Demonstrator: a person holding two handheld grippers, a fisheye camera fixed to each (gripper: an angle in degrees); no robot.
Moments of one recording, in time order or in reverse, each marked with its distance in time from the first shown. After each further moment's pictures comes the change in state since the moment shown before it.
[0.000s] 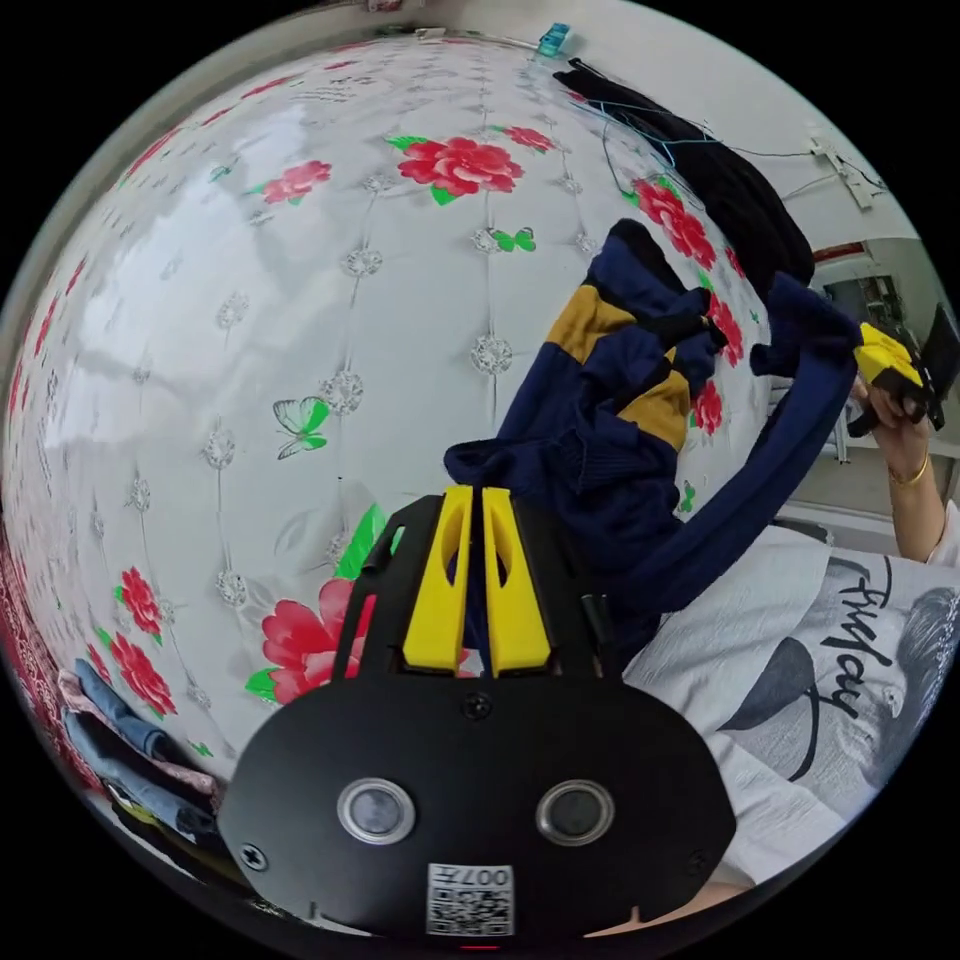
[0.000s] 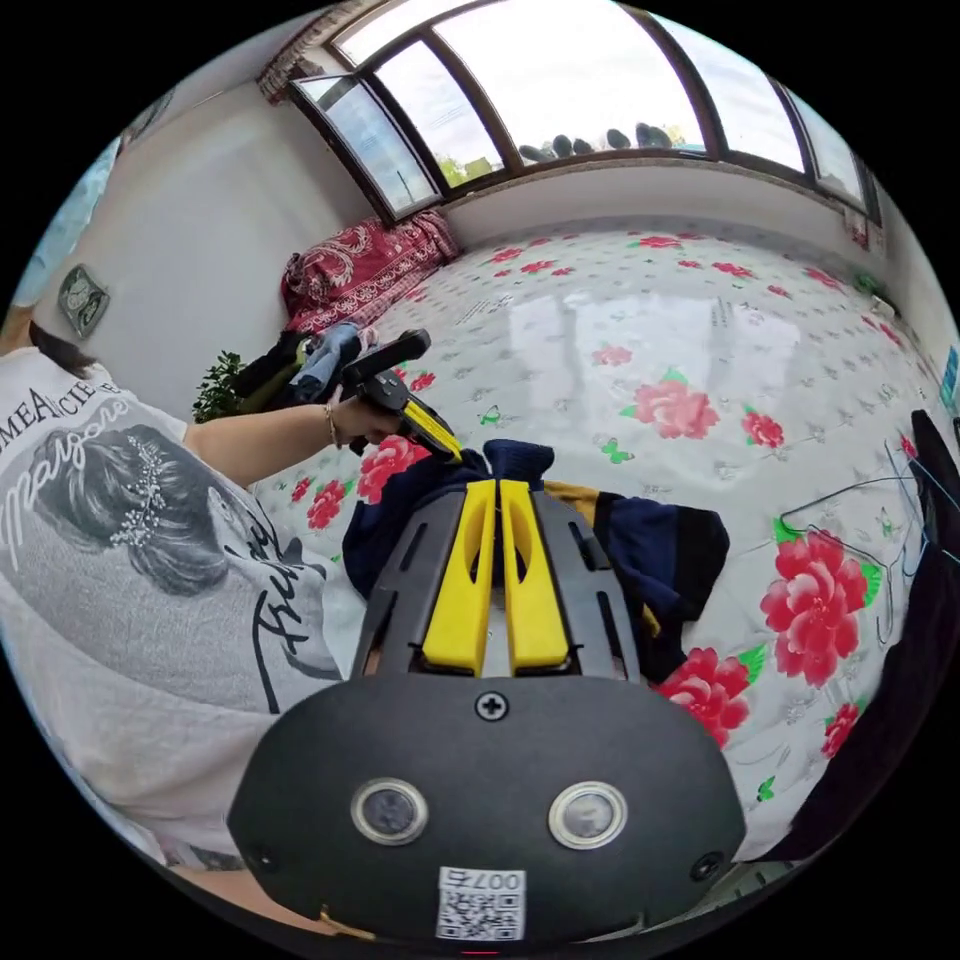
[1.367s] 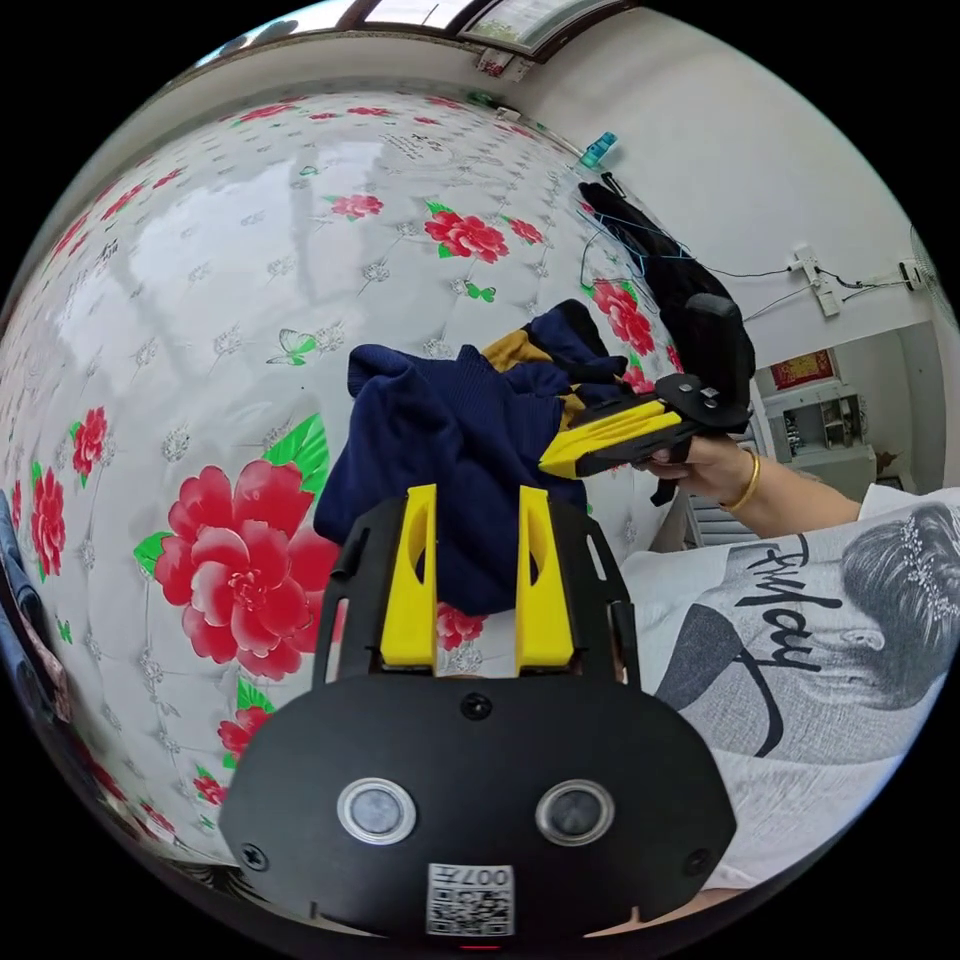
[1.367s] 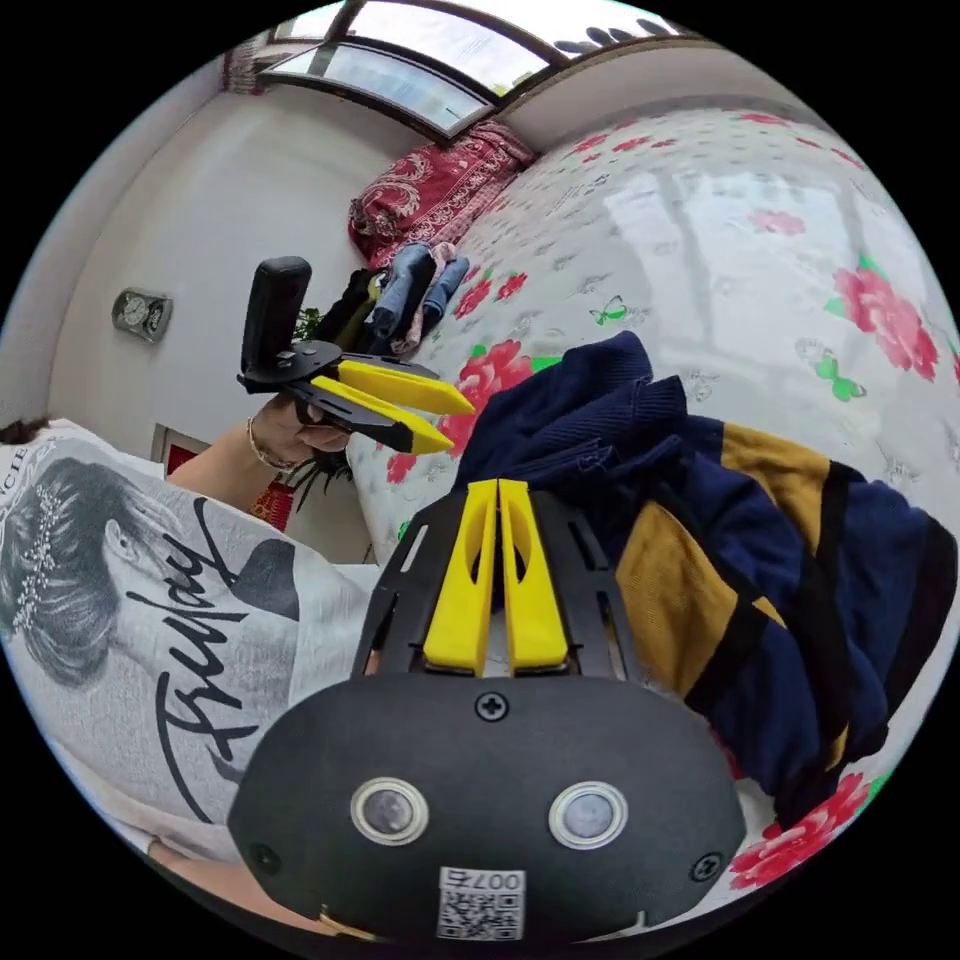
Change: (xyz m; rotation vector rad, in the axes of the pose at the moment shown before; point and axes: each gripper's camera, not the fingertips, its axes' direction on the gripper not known) left arm -0.041 0.297 -0.030 0.267 0.169 -0.202; right arm 0.113 -0.105 0.159 -0.242 -0.433 -0.014
